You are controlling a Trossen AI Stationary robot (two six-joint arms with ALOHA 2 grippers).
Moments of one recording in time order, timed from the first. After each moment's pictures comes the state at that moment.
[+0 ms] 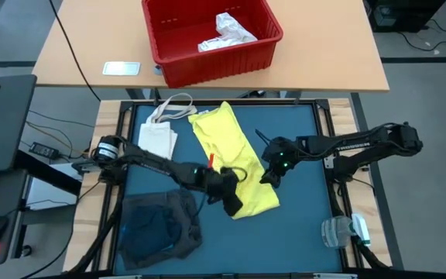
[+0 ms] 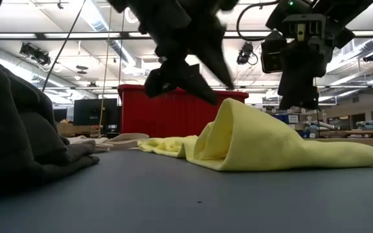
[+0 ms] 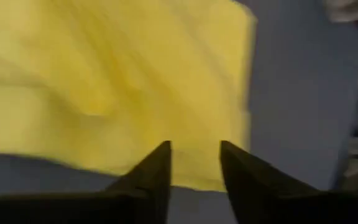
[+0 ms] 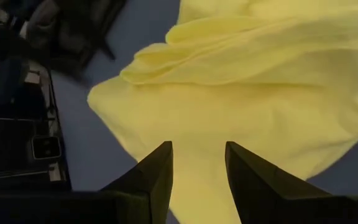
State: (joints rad) left arm -0.21 1.90 1.39 -0.37 -0.07 -0.87; right arm -0.09 1.25 0.65 -0.29 -0.38 0.64
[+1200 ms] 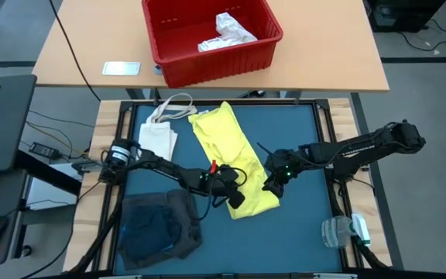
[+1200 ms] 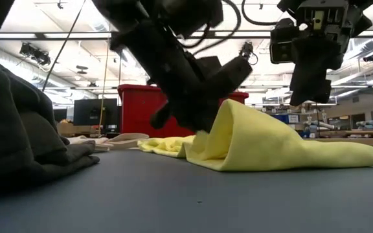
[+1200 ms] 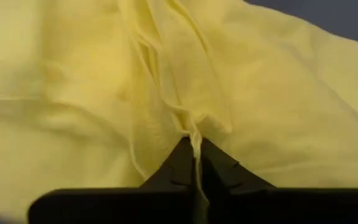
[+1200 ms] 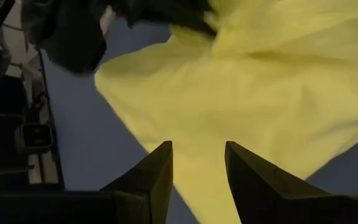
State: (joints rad) left arm -0.19 2.02 1.28 -0.13 -0.42 -0.77; right arm 0.07 1.22 0.65 -0.31 -0.23 0.71
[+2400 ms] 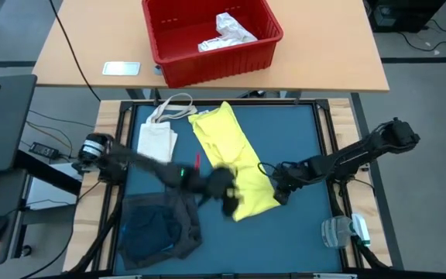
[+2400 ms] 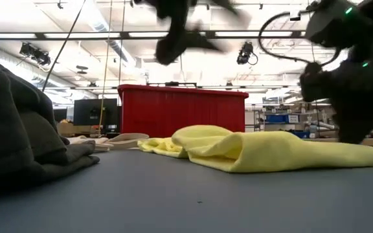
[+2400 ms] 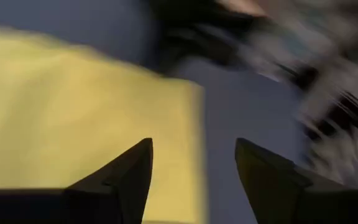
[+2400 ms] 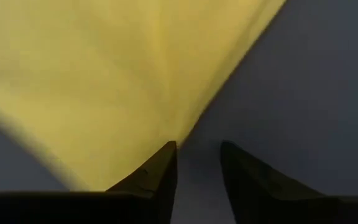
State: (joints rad) left arm -0.26 1.77 1.28 -0.11 -0.22 -0.71; right arm 0.23 1.29 0.49 -0.35 0.01 0.89
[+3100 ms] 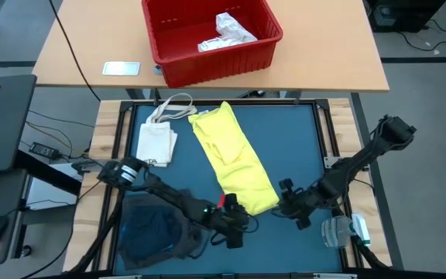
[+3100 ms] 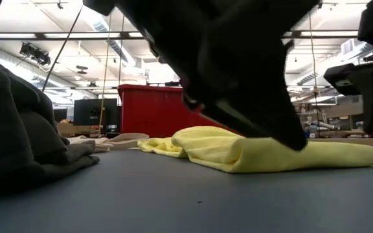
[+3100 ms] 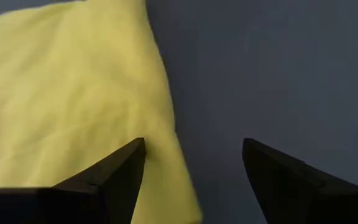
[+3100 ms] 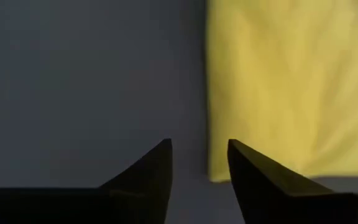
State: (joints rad) left arm -0.43 2.19 1.53 -0.18 -0.42 -0.38; right arm 0.63 1.29 0.57 -0.35 0.22 0.20
